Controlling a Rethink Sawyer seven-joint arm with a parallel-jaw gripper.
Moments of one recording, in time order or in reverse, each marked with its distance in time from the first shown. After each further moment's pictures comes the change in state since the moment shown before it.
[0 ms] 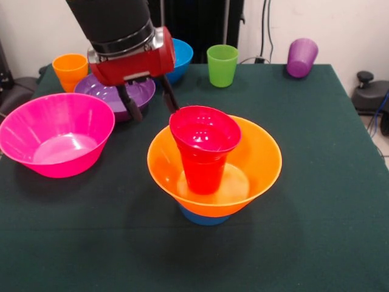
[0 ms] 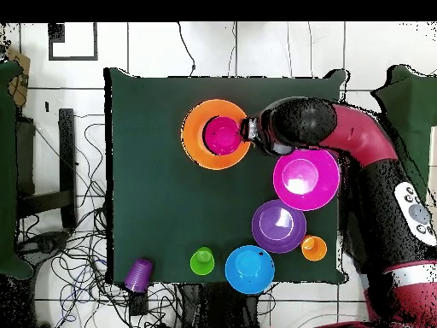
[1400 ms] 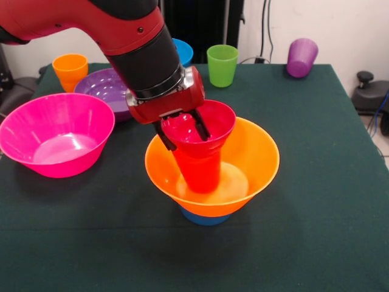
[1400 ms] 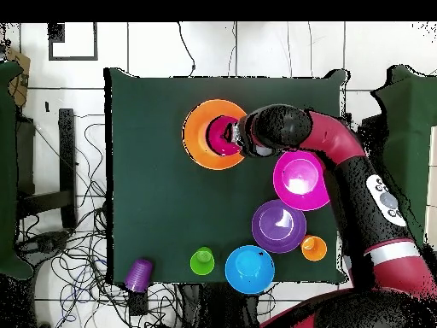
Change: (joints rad) arm -0.008 0.150 0.057 -0.007 -0.049 -0.079 0.000
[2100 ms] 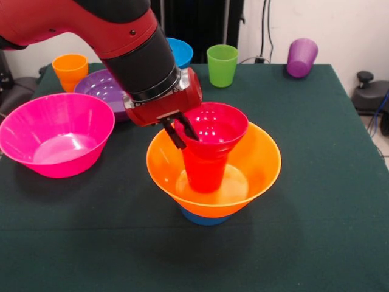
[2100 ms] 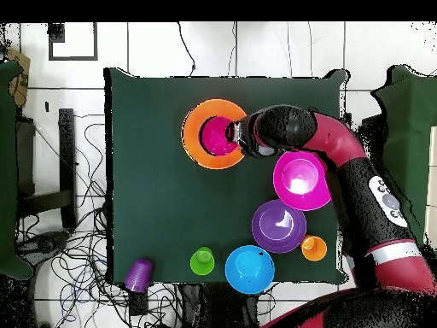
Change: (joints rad) arm -0.026 0.020 0.031 0.000 0.005 0.000 0.000
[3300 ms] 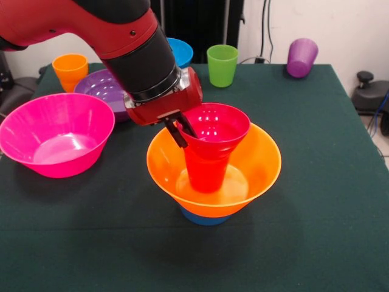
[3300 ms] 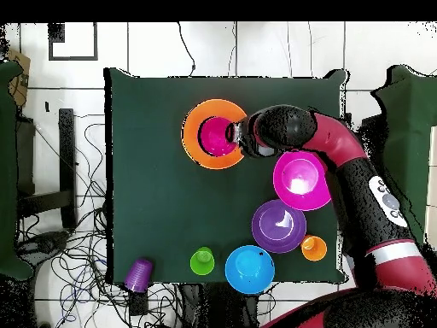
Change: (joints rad) arm -0.003 0.005 0.002 0.000 0.000 0.006 0.000
